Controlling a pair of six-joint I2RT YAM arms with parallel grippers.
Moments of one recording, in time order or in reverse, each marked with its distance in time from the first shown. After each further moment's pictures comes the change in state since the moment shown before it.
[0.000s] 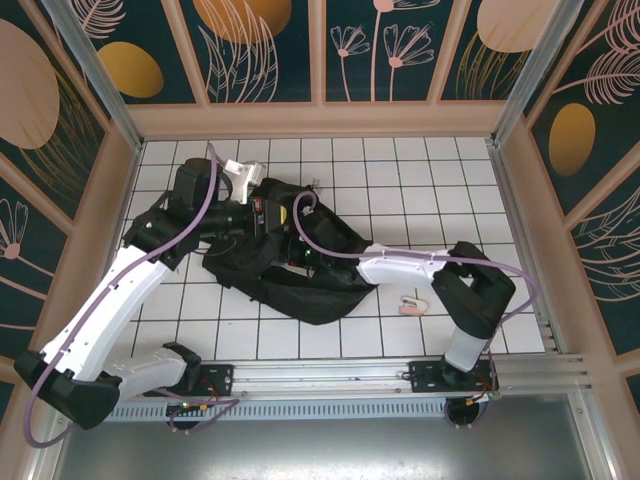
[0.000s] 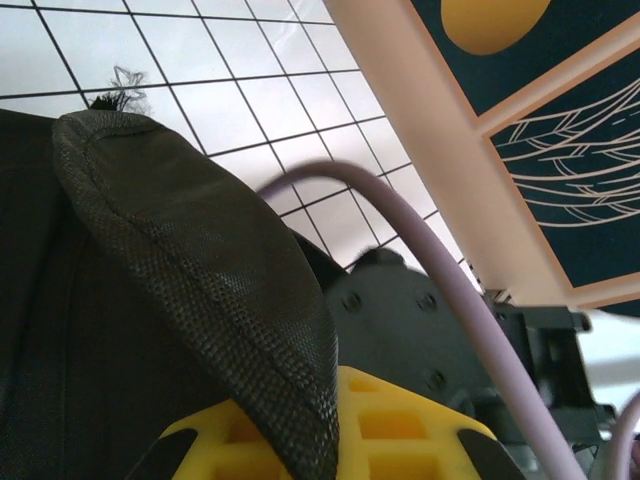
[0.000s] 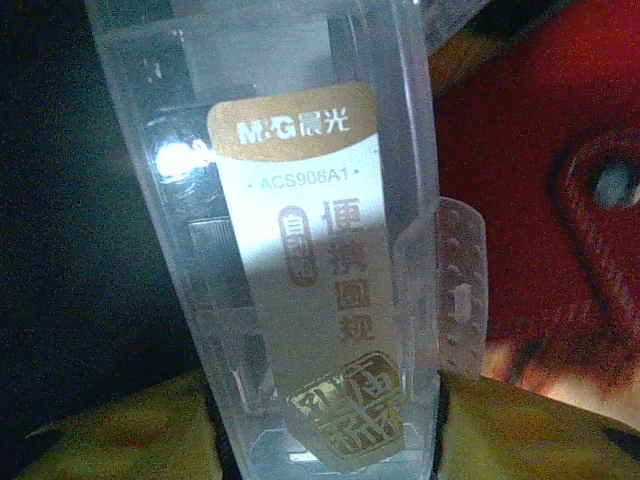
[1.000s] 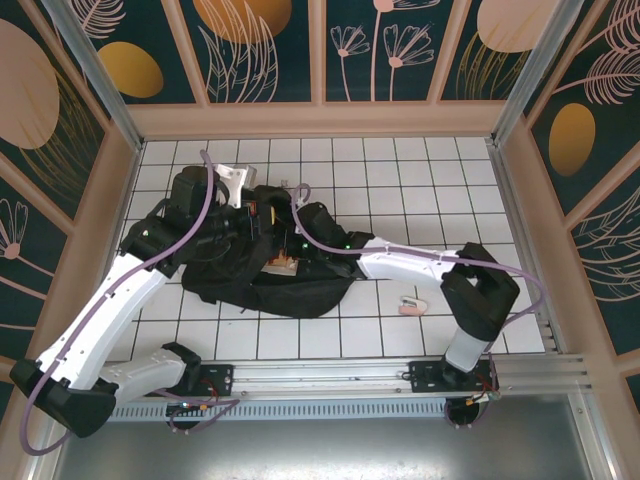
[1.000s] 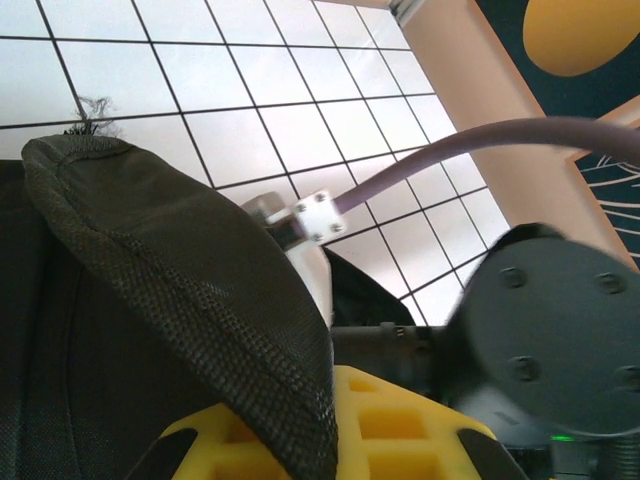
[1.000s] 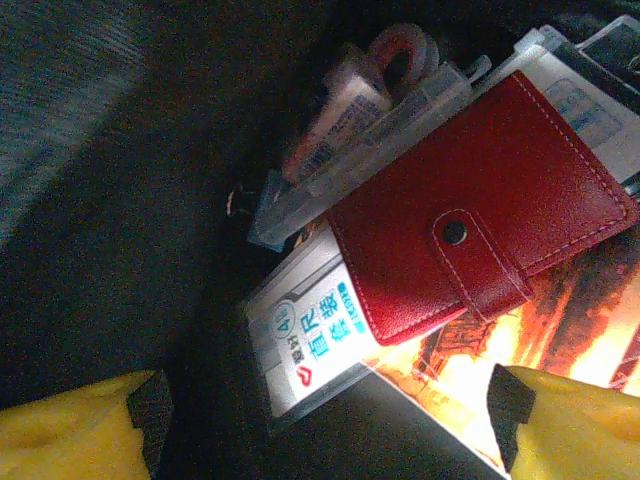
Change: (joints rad) left arm 0.000 -0.042 -0.047 -0.006 -0.170 0.025; right arm 0.009 -0.056 0.065 -0.108 0.021 -0.132
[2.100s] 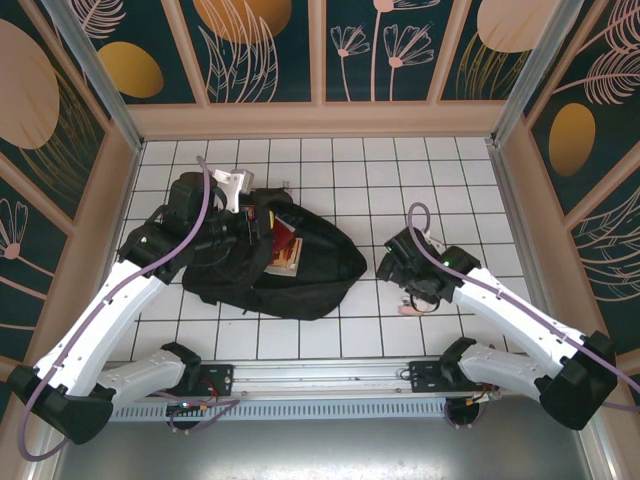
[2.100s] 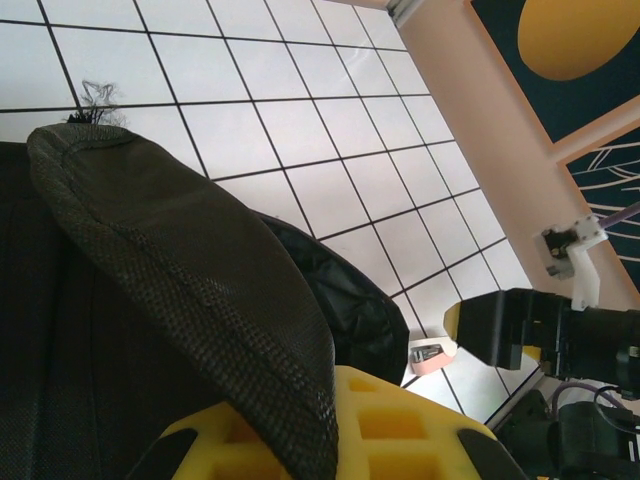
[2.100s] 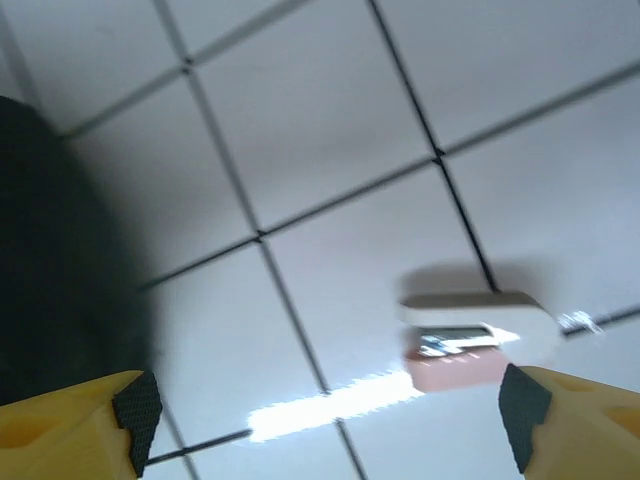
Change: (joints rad) left arm 0.000 -0.036 -0.045 0.023 0.013 -0.031; right arm -0.261 -0.649 -0.293 -1.003 0.302 0.223
